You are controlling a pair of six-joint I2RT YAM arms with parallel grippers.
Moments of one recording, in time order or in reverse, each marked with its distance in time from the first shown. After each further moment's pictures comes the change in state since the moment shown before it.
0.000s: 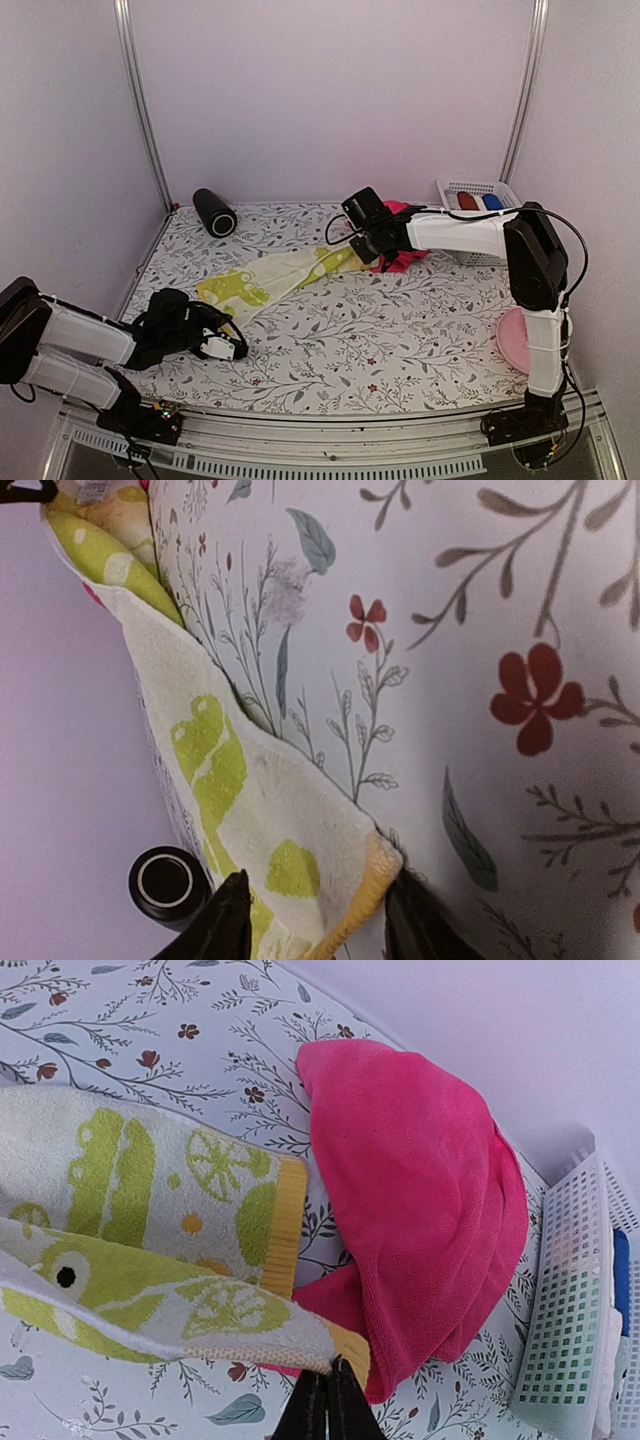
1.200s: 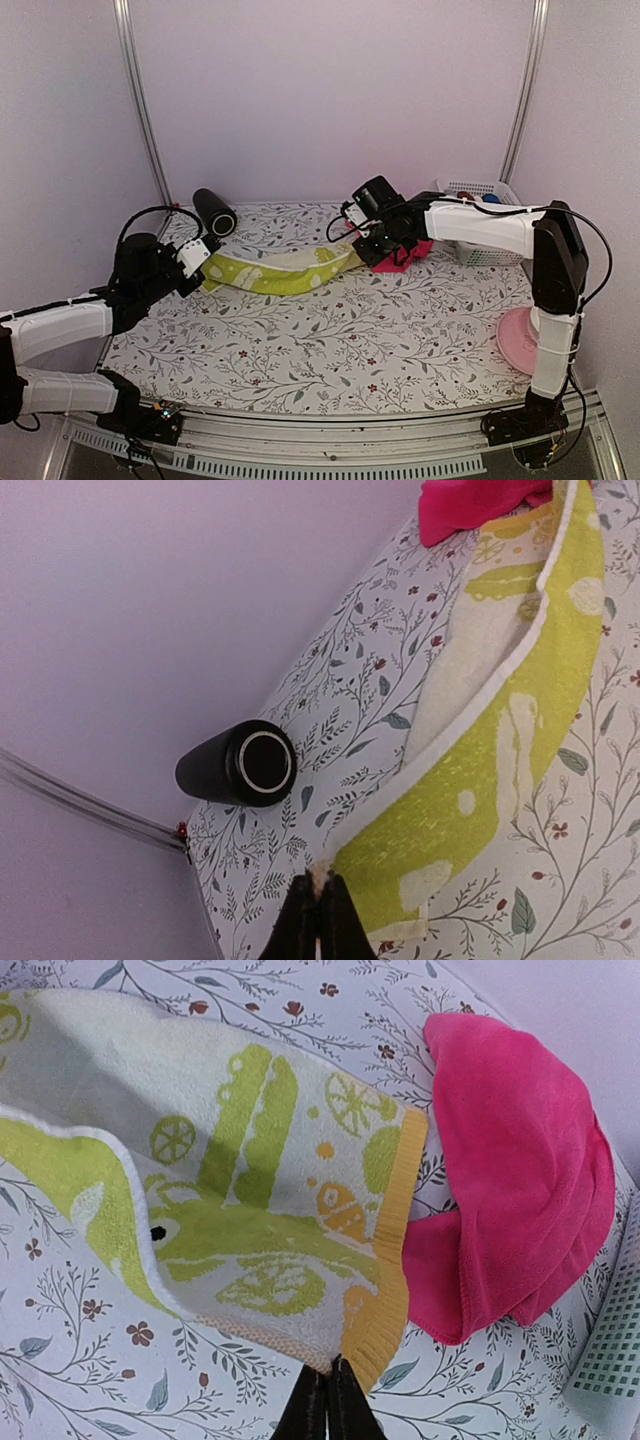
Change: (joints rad) left arm 0.178 -0.215 0.283 -0.179 -0.044 -0.718; right arm -0.005 -0.126 -0.021 -0.172 -0.303 0.005
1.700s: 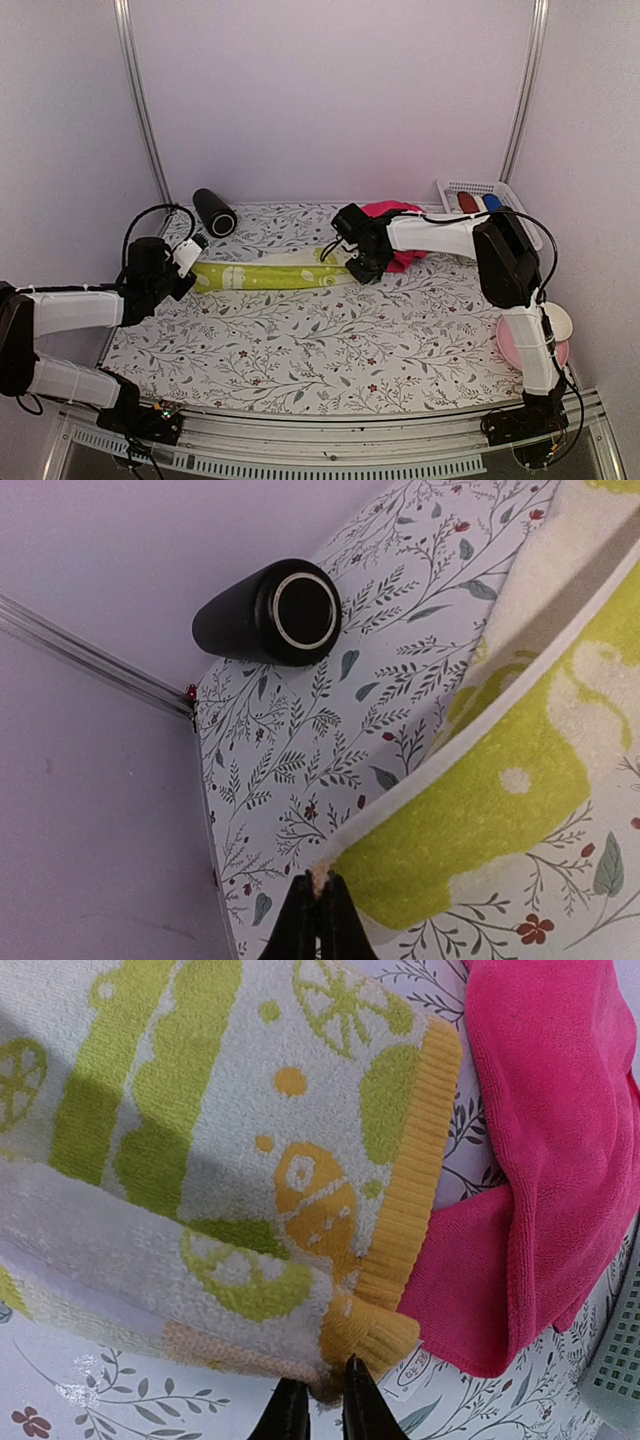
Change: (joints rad) left arm 0.090 0.159 0.000 0.011 -0.248 -0.133; right arm -0.001 0.307 0.206 -0.141 0.129 0.032
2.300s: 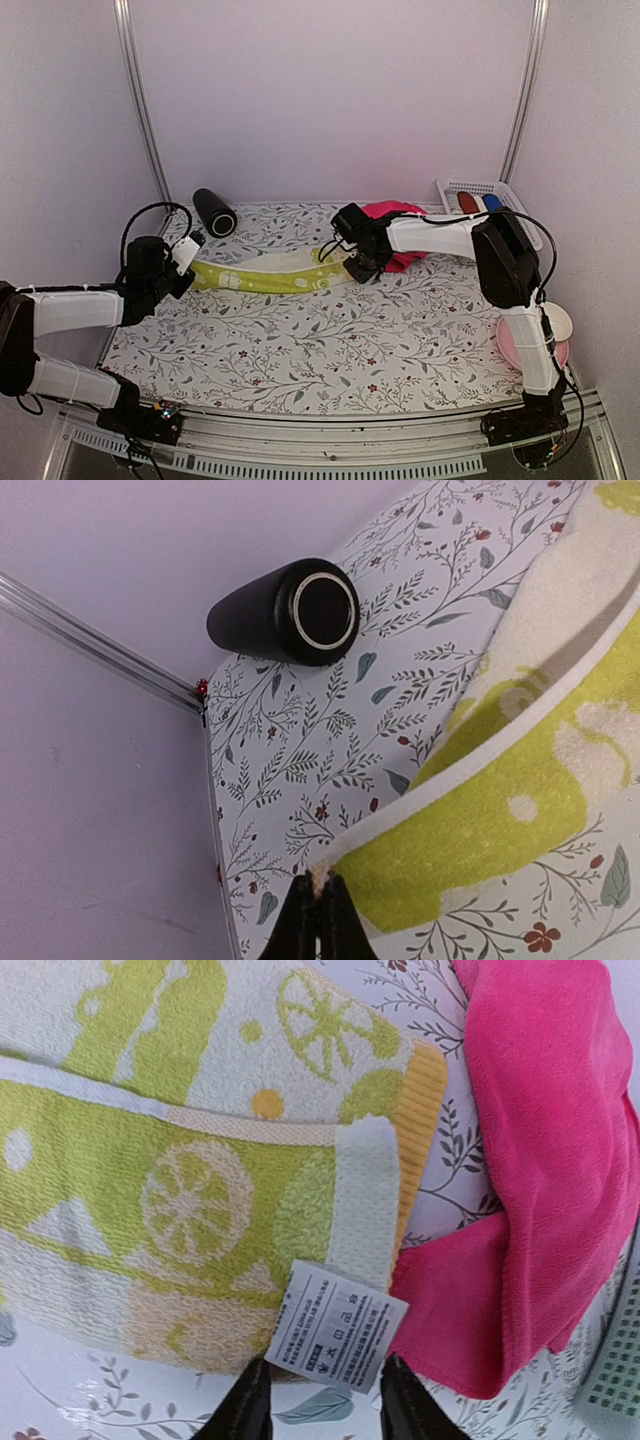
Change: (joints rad) left arm 0.008 0.005 0.000 0.024 -0.026 -0.032; right arm 0.000 0.010 -0.007 0.060 0.030 -0.019
